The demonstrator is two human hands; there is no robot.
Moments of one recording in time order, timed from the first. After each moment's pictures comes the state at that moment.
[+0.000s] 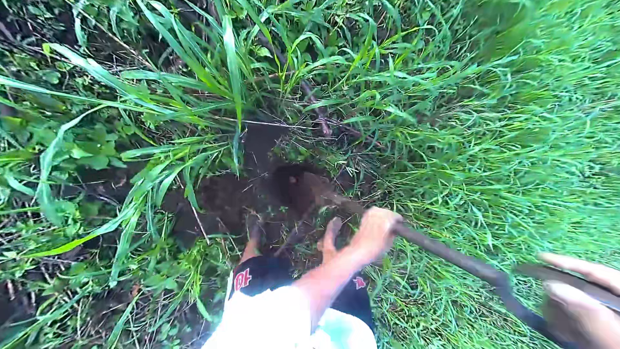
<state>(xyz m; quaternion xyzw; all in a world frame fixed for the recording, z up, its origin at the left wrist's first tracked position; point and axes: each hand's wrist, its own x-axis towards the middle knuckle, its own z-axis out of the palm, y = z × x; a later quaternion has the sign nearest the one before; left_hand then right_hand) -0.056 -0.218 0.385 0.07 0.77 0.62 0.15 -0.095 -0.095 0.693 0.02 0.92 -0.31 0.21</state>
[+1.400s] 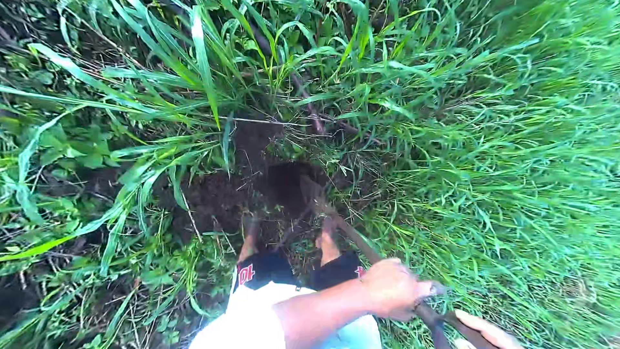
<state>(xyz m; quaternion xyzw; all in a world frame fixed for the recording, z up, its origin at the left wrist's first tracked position) -0.038 -0.178 0.443 0.36 0.71 0.59 0.16 -0.019 -0.077 0.648 0.09 0.88 -0.42 0.23</state>
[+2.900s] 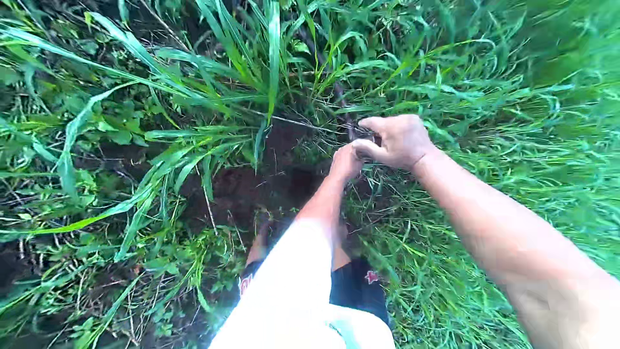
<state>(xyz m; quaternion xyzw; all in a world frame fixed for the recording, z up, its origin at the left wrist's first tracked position) -0.209 -0.345 0.237 -0.15 0.74 0.64 0.14 -0.303 -0.287 0.404 -0.45 0.87 -0.02 0.18</state>
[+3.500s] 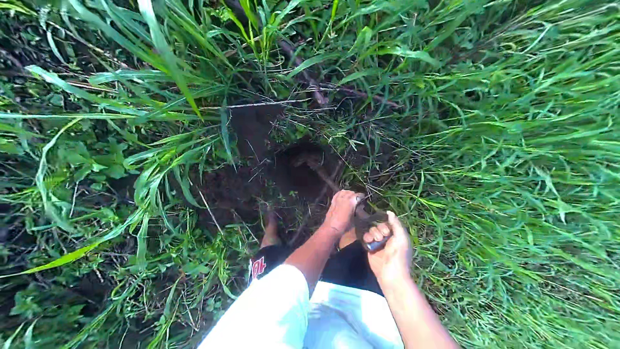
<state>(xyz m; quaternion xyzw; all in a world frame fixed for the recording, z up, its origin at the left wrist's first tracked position) -0.028 -0.190 0.236 0.12 0.83 0.47 0.27 -0.021 -0.116 0.397 0.56 0.45 -0.70 0.00</state>
